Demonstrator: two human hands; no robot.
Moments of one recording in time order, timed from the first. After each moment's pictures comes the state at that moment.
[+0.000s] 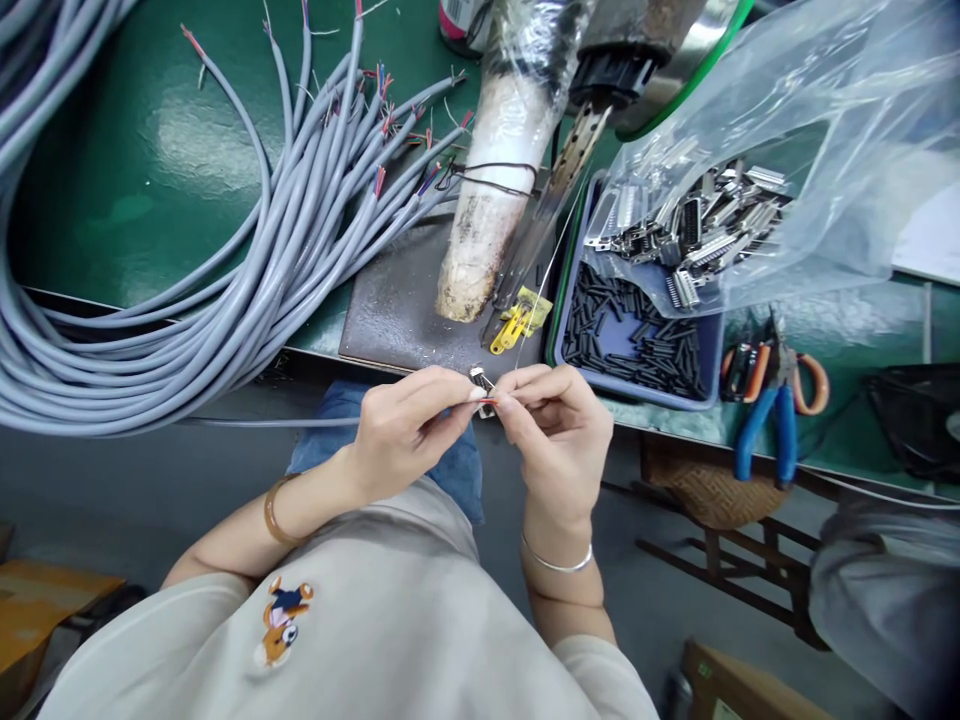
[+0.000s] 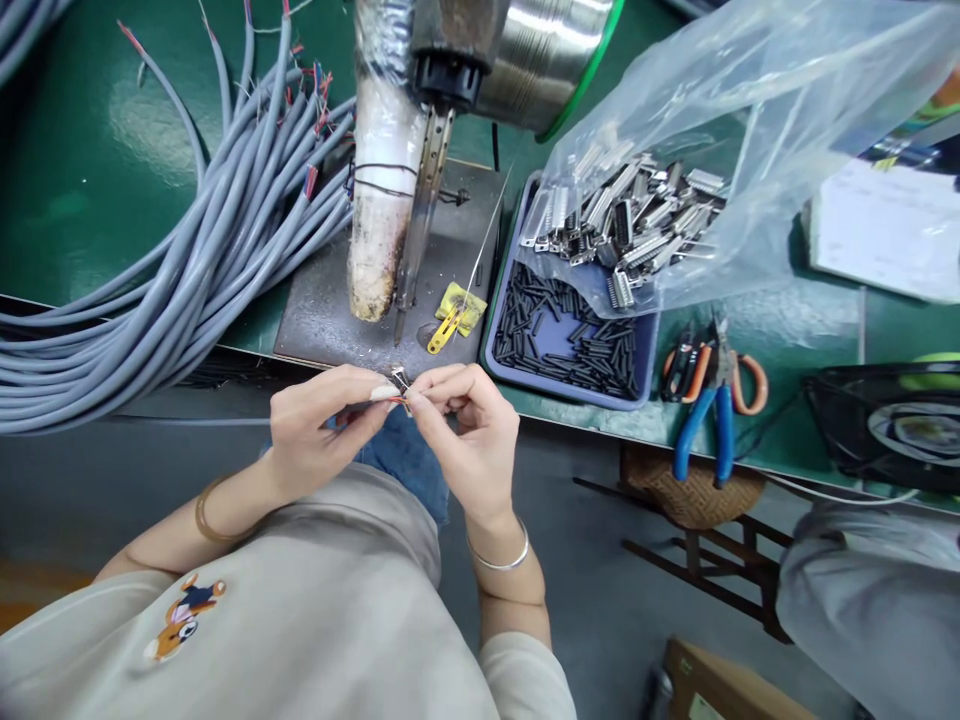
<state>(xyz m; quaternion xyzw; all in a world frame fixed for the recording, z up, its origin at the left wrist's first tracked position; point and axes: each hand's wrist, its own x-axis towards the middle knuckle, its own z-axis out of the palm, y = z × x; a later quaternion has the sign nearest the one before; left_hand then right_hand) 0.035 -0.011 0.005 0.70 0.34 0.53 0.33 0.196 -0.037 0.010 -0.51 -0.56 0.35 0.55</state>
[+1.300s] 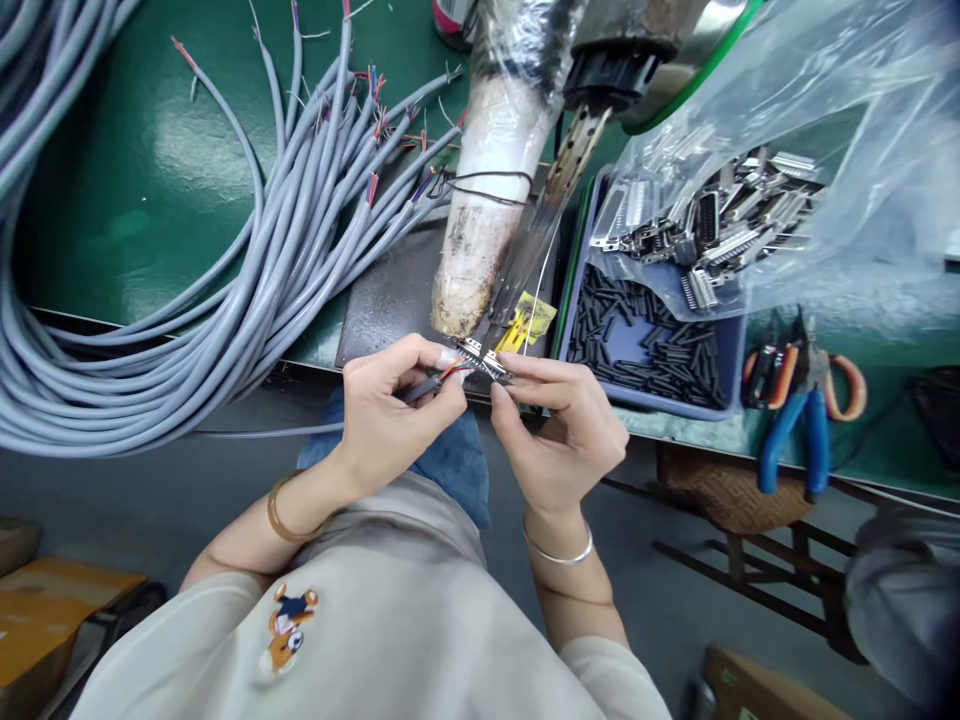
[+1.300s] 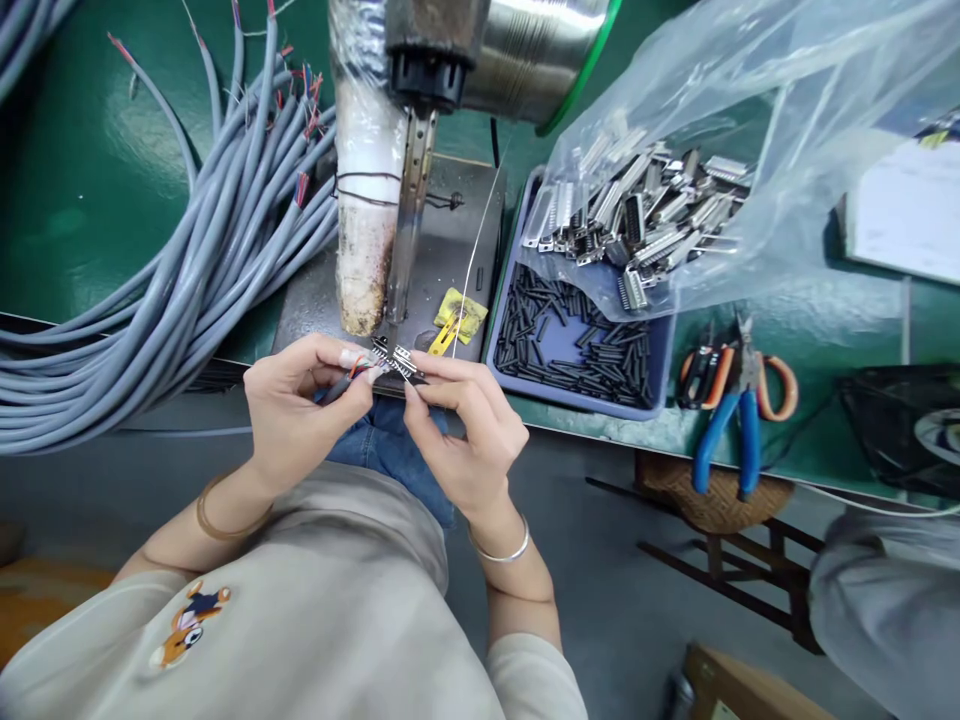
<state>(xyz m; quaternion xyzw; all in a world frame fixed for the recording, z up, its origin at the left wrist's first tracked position) 0.041 0.007 0.019 0.61 0.50 0.50 0.35 0.197 -0.023 0.004 -0.52 -0.66 0.07 0.53</state>
